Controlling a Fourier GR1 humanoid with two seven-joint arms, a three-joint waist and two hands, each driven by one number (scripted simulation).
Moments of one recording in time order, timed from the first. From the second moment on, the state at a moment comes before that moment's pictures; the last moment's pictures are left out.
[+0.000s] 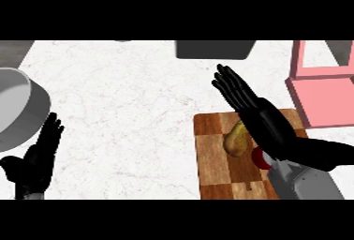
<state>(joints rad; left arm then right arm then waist) 0.08 0.43 -0.14 -1.49 0.28 0.33 -0.07 -0.32 -0.21 0.30 -1.73 -0.32 0.09 0.02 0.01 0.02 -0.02</state>
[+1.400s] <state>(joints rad) -0.19 0.41 -0.35 -1.54 0.17 0.14 0.03 0.27 -0.87 0.40 -2.25 0.80 -0.05 0.37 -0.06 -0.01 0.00</state>
